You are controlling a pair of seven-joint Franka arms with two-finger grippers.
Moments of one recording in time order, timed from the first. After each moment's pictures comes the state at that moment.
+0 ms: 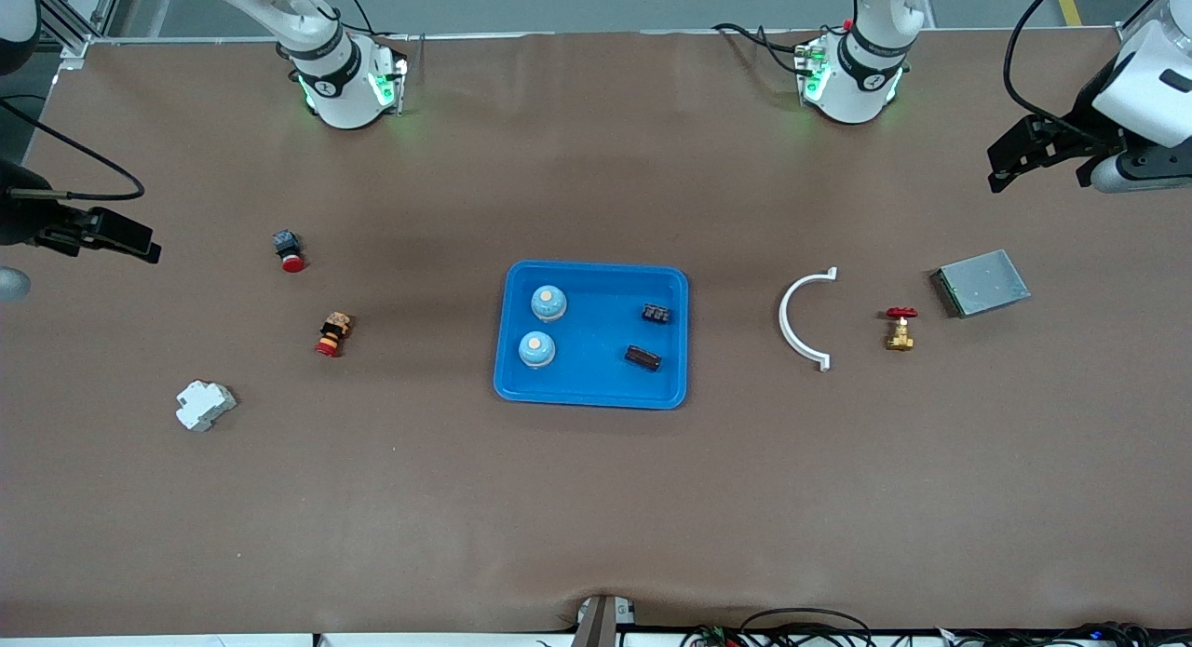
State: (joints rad) left arm -0.03 -0.12 -0.09 -1.64 0.03 1.53 -0.16; right arm 0.00 0.13 -0.02 -1.41 0.01 1.45 0.09
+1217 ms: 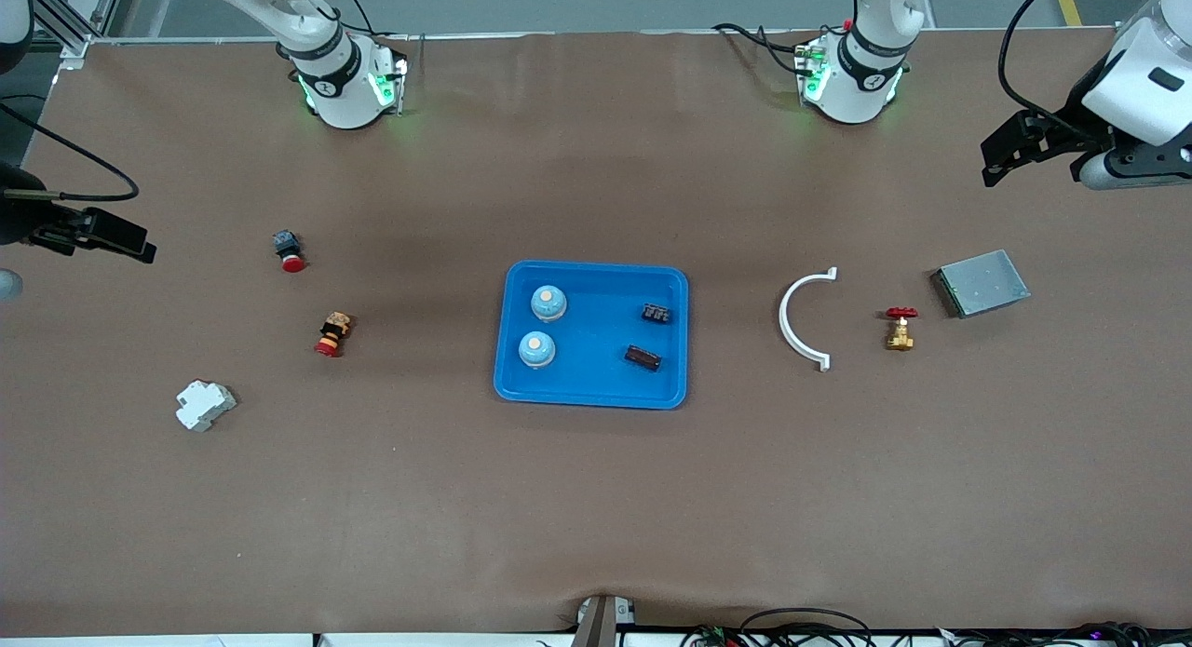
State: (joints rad) left arm -0.05 -0.11 -0.10 -1.64 0.03 1.50 -0.16; right arm 0.00 0.13 -0.03 -1.41 0.01 1.45 0.09
